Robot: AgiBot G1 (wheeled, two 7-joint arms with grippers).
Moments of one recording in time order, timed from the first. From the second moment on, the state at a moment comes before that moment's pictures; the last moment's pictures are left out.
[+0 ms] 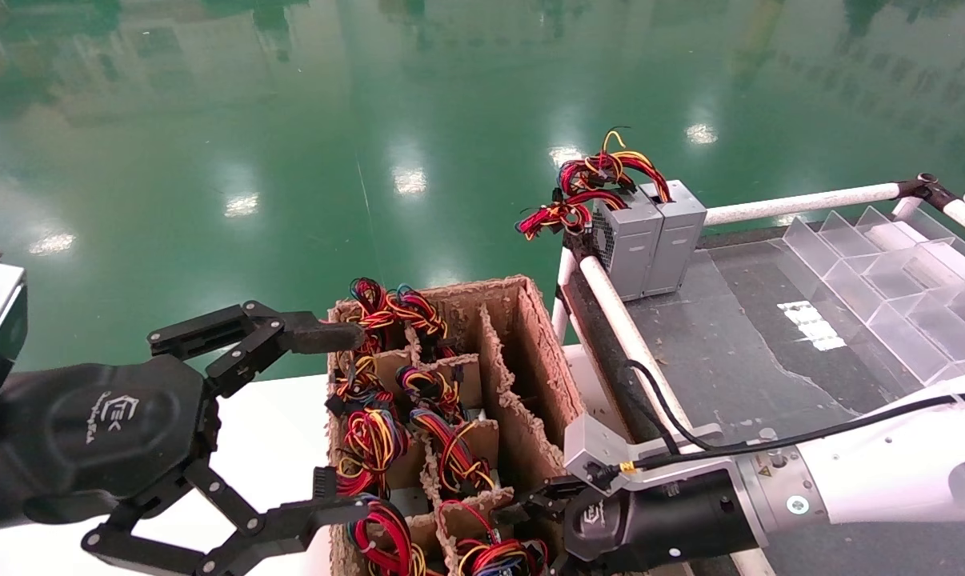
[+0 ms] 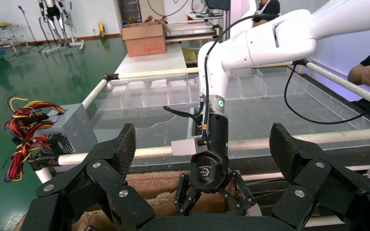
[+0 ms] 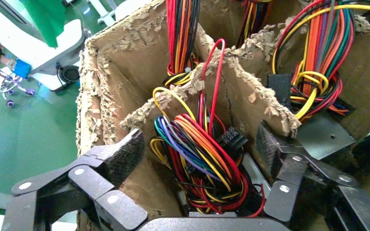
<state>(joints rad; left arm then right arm) -1.09 0.59 0.34 -1.27 0.69 1.47 -0.16 1.43 -1.08 -0.94 0.43 -1.06 -1.57 0.01</state>
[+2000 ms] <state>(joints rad) -1.09 0.59 0.34 -1.27 0.69 1.47 -0.16 1.44 -0.92 -0.93 0.58 -0.73 -1.58 0.00</state>
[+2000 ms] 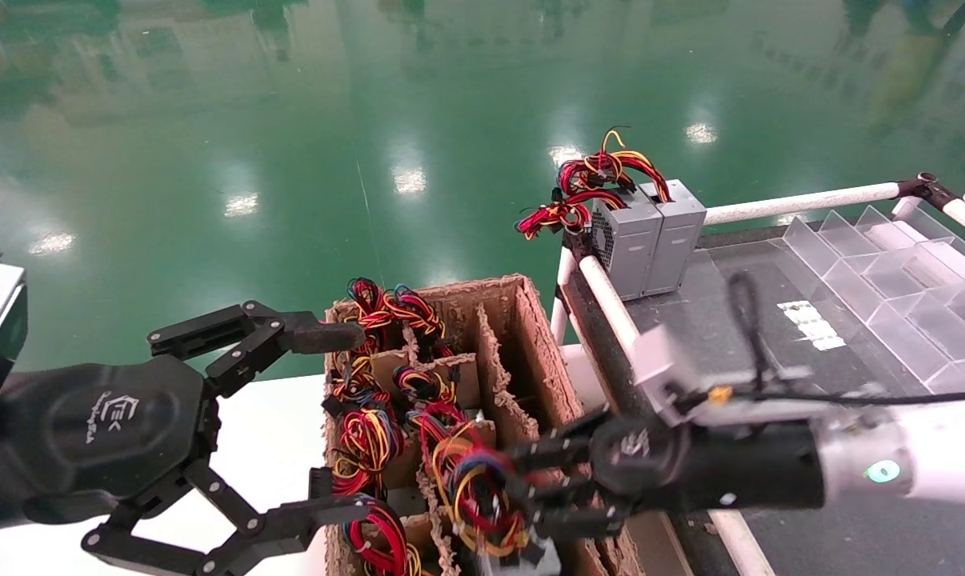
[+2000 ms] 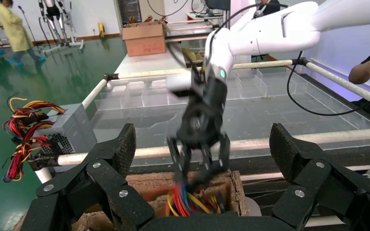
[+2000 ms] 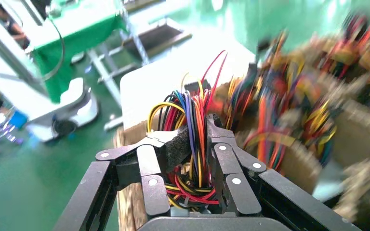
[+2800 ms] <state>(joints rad) -1.09 0.59 0.34 -1.27 0.69 1.47 -0.16 1.57 -0.77 -0.80 0.48 -0.57 -1.47 -0.07</state>
